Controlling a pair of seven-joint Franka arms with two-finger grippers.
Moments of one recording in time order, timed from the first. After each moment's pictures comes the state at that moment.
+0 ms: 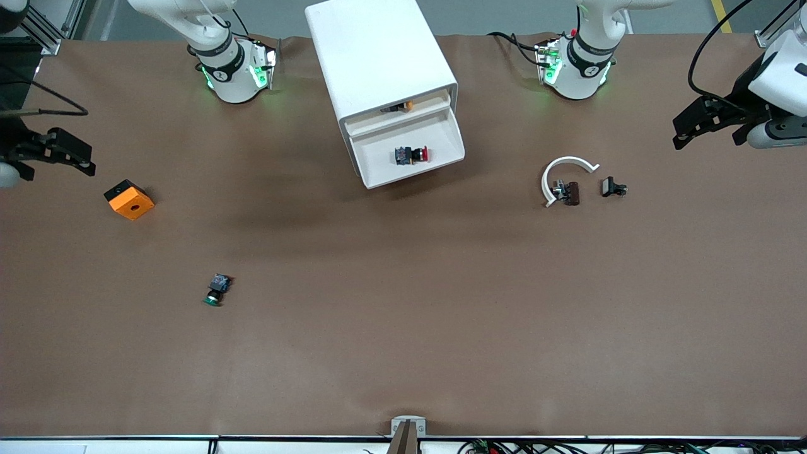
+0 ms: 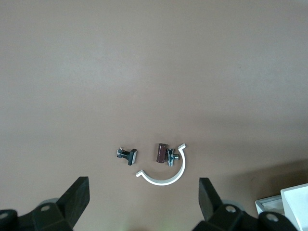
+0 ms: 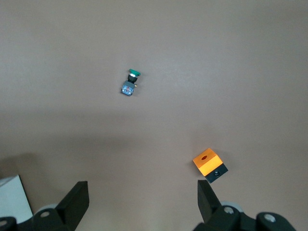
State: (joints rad) left arm -0.02 -0.10 -0.09 -1.62 0.02 1.54 -0.16; right arm 0.05 -0.04 -0.05 -1.59 -0.05 1.56 -0.07
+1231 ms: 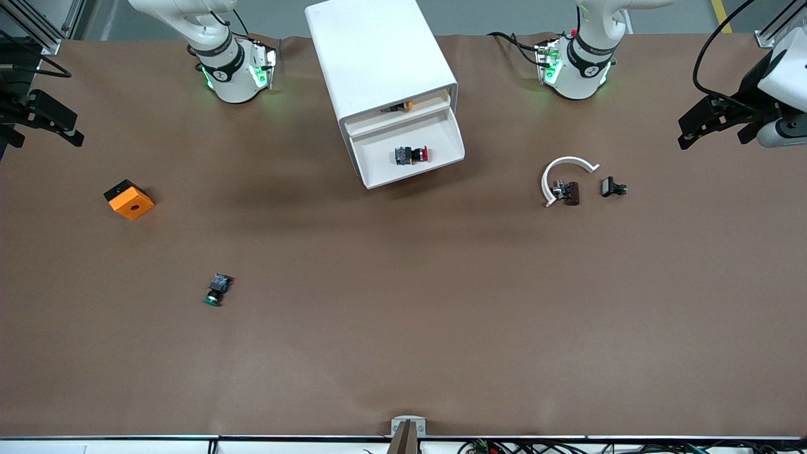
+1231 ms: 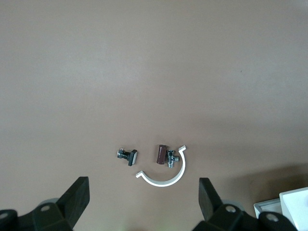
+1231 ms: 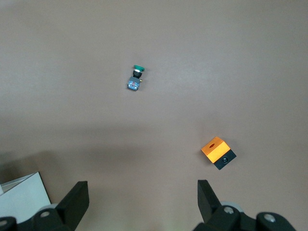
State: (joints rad) left arm -0.01 -0.10 -0.09 -1.61 0.02 1.54 -0.18; right arm 0.02 -0.11 -0.06 -1.59 0.00 1.51 -0.04
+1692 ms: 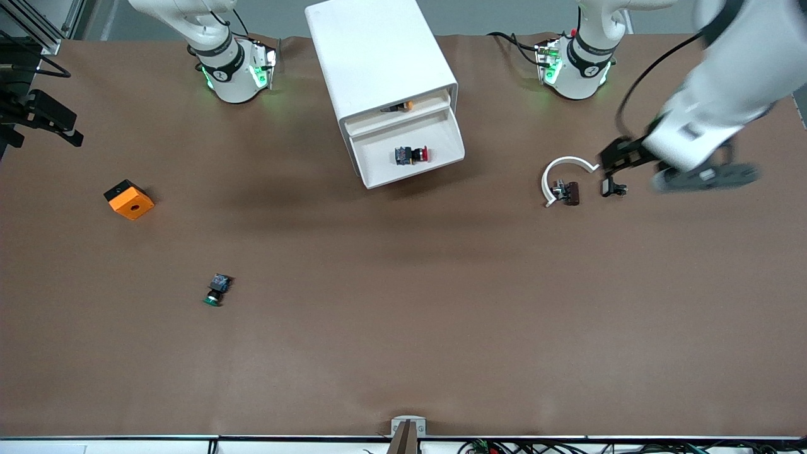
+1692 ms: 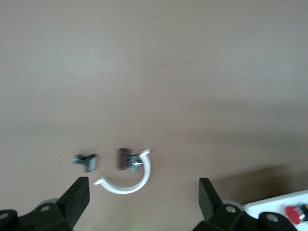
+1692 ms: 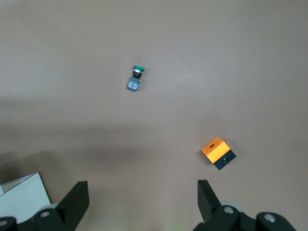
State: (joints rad) left arm -0.09 0.08 -0.24 -1.63 0.01 1.68 -0.39; right arm 0.02 -0.11 -0.06 -1.59 0.00 1.51 -0.04
